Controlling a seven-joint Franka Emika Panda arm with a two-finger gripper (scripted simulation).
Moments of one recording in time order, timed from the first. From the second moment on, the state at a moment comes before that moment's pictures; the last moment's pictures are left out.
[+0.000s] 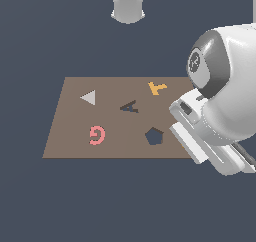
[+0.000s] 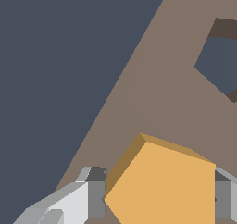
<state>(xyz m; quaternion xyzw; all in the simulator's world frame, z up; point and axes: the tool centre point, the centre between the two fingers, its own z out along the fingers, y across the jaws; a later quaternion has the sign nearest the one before) 0.101 0.181 0.033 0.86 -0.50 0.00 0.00</state>
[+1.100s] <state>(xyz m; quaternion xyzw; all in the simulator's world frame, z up) 0.088 0.114 0.038 0.90 -0.44 0.00 0.00</state>
